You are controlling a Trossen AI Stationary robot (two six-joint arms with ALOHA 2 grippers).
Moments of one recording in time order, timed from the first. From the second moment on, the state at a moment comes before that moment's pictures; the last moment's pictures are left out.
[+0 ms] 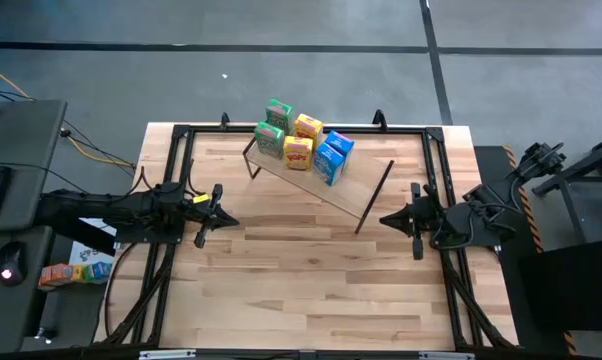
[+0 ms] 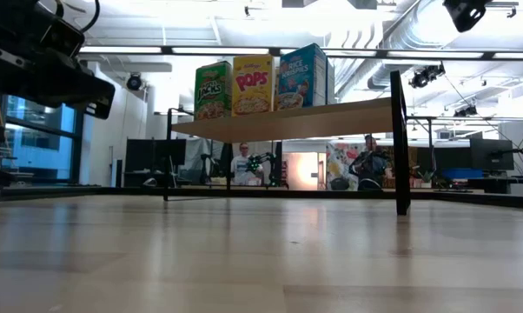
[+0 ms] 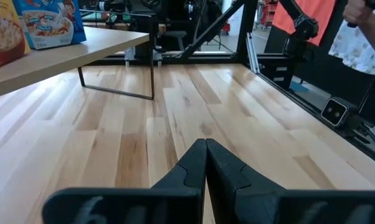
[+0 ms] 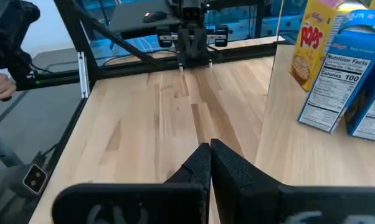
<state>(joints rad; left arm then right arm) 0.06 0.29 0.01 0.12 0.26 0.01 0.60 0.69 0.67 -0.35 0.62 0.35</state>
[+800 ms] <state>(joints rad) 0.06 0.29 0.01 0.12 0.25 0.01 0.06 0.32 0.17 0.13 0.03 0.11</state>
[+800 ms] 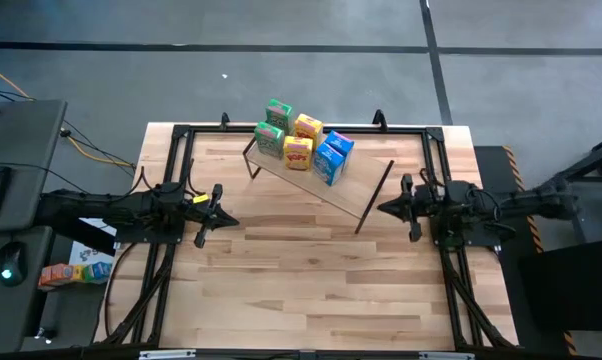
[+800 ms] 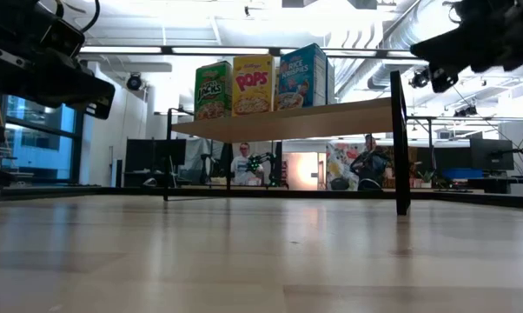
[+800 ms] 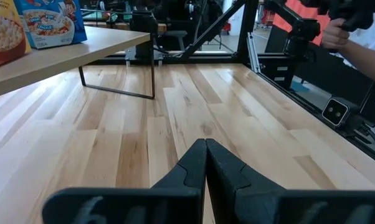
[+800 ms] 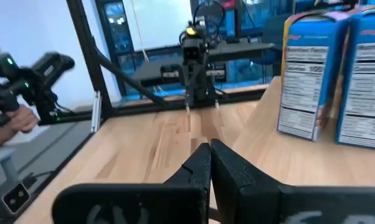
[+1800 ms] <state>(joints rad) 0.06 0.29 0.01 0.05 0.22 0.01 0.06 0.08 0.01 0.02 -0.06 0.08</state>
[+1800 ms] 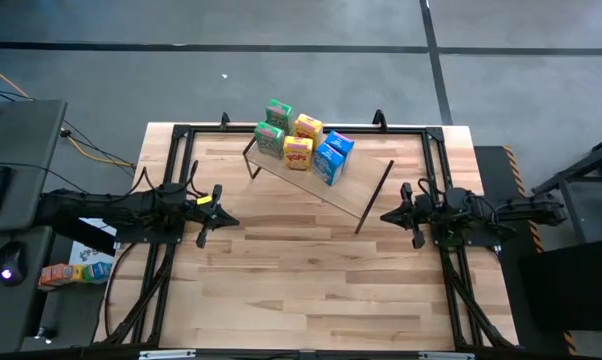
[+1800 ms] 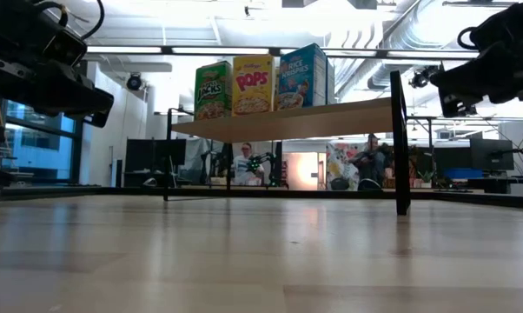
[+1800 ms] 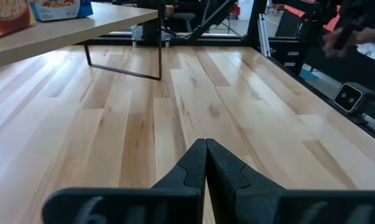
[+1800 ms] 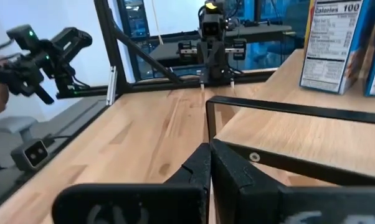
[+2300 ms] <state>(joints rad) 0.05 0.25 0.01 0.05 0.21 0.01 0.06 0.08 0.01 0.02 -0.06 0.18</state>
